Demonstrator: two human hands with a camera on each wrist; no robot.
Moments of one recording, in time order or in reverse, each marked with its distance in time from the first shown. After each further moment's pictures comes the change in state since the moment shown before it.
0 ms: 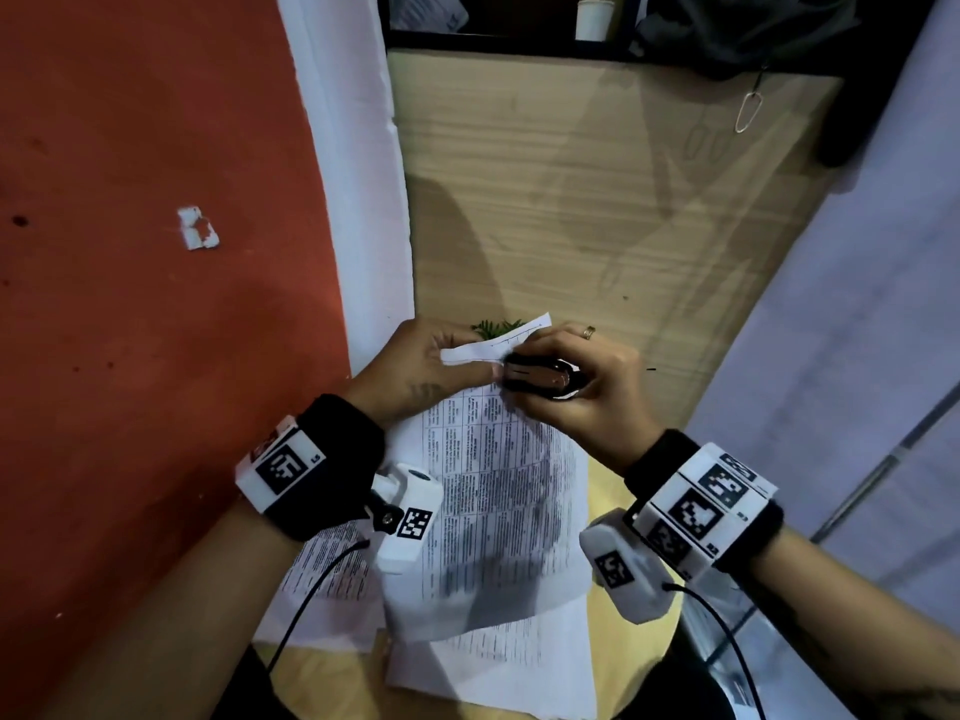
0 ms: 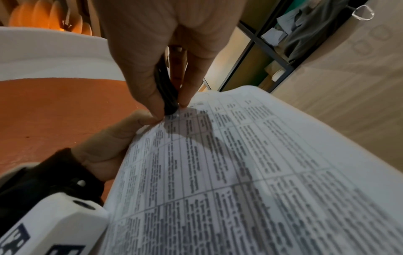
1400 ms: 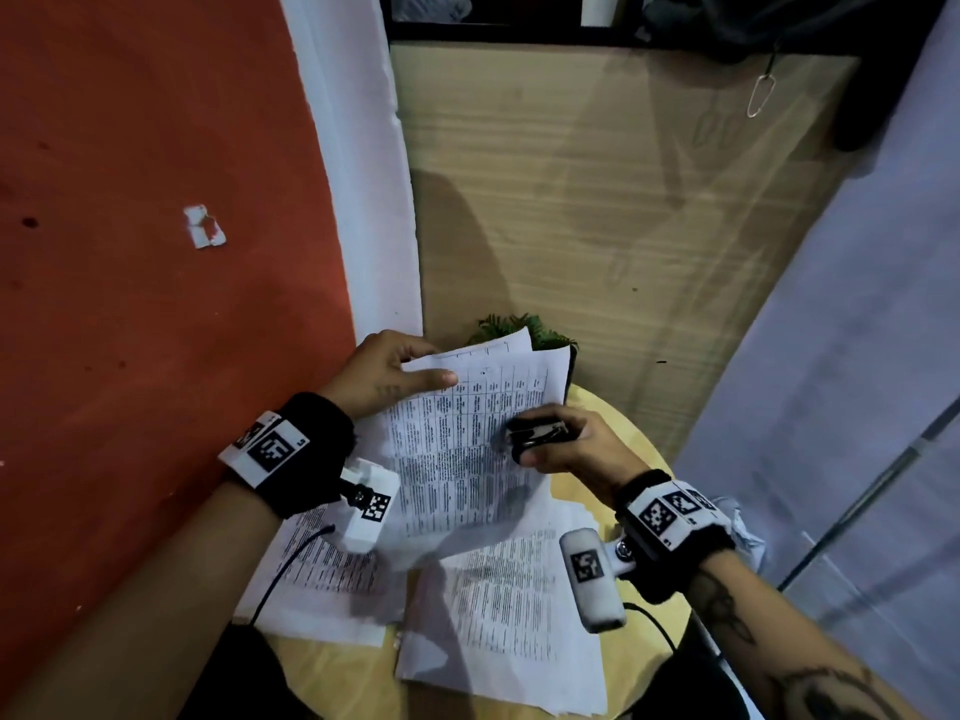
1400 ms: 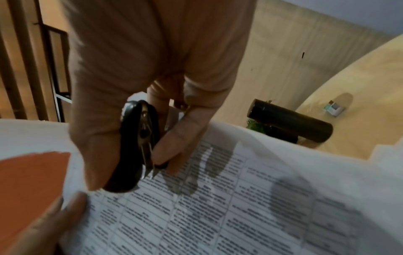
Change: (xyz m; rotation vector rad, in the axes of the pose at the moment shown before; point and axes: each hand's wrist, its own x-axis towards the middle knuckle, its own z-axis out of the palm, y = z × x) left_hand 0.006 -0.051 -0.038 0.189 -0.025 -0.082; right_hand -0.056 0.063 0.025 0.678 -0.251 0.930
